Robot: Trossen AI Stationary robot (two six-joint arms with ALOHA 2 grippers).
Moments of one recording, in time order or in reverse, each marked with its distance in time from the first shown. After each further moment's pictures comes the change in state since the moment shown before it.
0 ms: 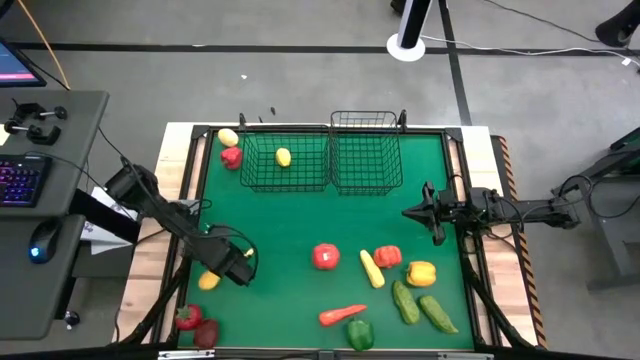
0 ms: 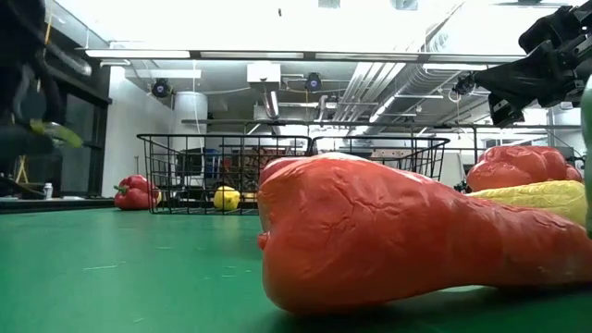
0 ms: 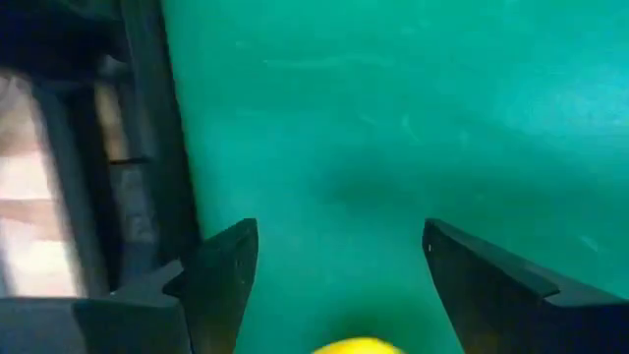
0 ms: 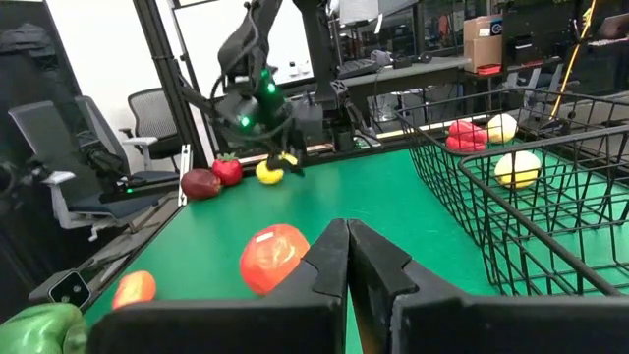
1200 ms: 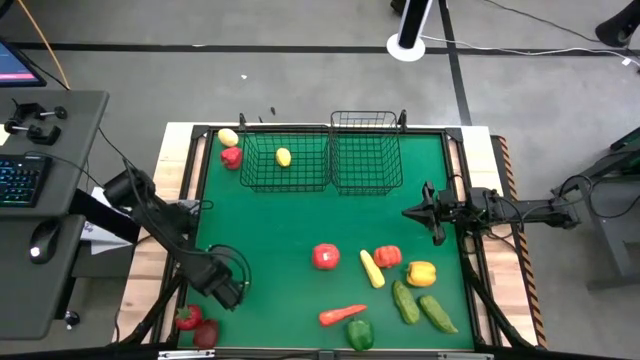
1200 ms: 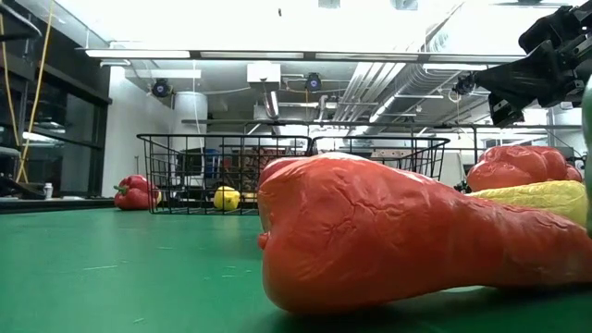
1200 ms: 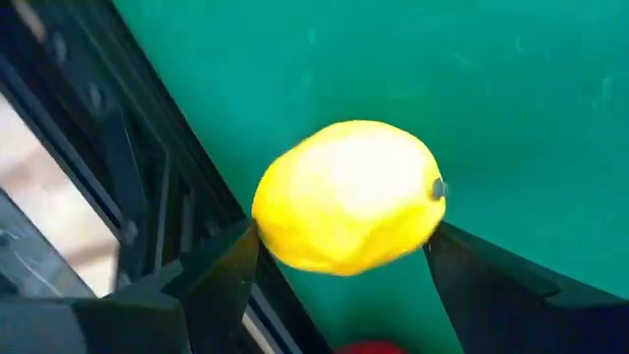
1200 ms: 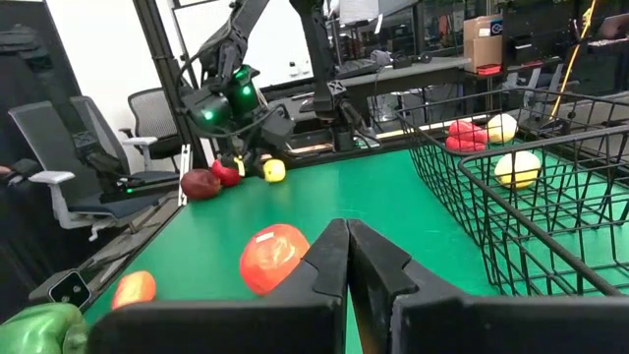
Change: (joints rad) left arm -0.177 0.028 0.066 0.122 0.198 0.187; right arm 0.000 0.000 0.000 0.000 0.000 0.000
